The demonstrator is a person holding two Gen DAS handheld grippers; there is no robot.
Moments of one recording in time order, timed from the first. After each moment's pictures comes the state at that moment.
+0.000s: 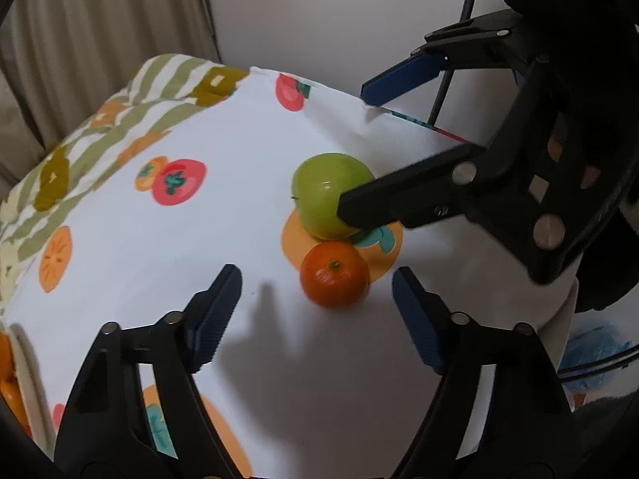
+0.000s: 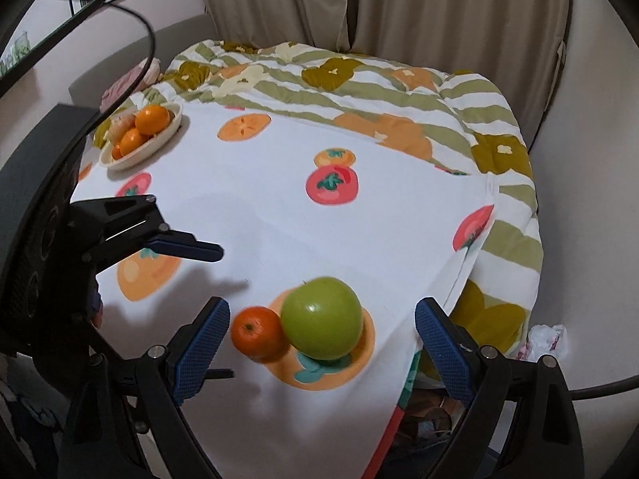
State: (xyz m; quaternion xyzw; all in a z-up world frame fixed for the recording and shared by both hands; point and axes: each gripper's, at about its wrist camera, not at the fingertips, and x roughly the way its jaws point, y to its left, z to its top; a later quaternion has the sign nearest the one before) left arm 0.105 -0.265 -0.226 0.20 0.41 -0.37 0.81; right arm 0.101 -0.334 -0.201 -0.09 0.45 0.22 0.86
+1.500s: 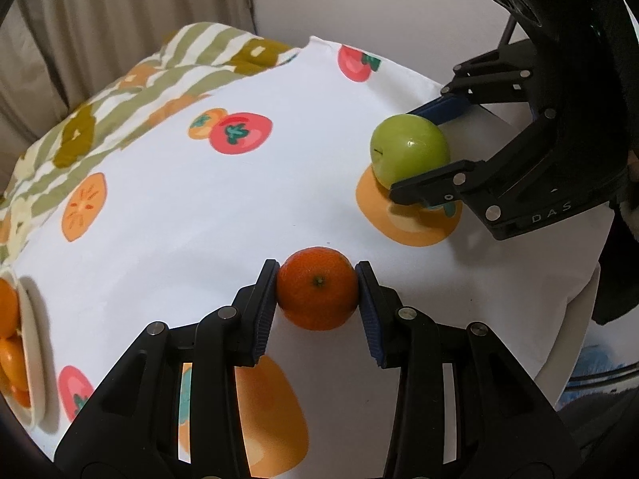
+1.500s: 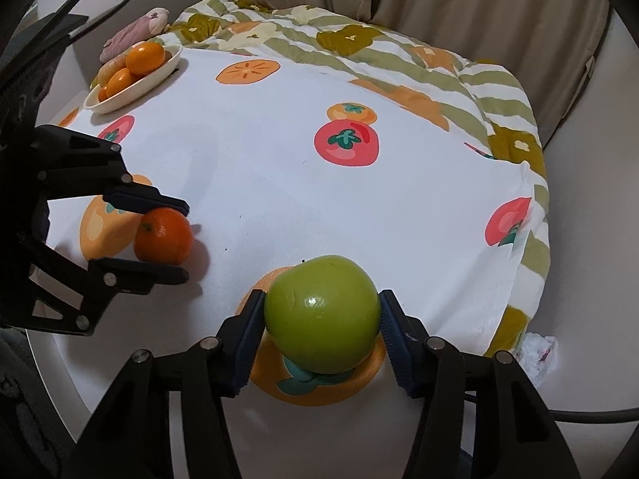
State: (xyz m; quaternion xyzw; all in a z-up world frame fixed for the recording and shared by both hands) left arm 0.122 -0.215 -0.228 0.18 0.44 -0.31 0.82; right arm 0.121 -0.309 -0.237 -0.16 0.48 0.22 0.83
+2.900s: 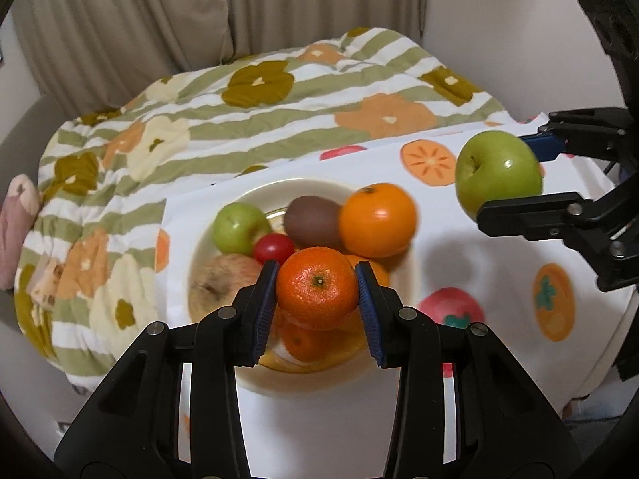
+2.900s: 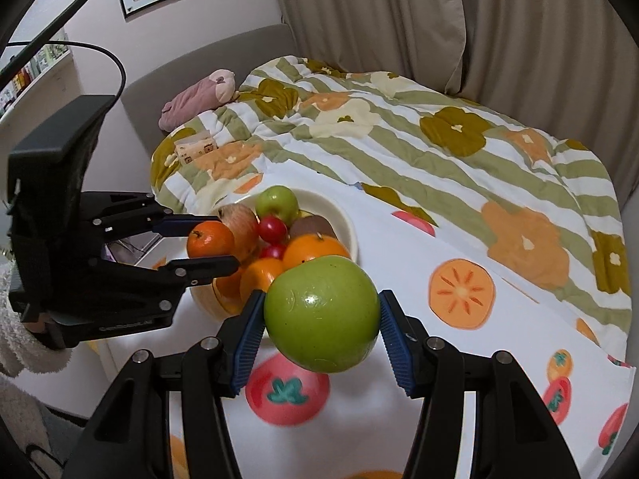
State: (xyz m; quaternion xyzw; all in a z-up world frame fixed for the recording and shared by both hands) left arm 0.204 0.109 -0.164 0.11 0.44 -0.13 0.88; right arm 0.194 -0.021 -0.148 -0.08 0.42 0.33 0.84
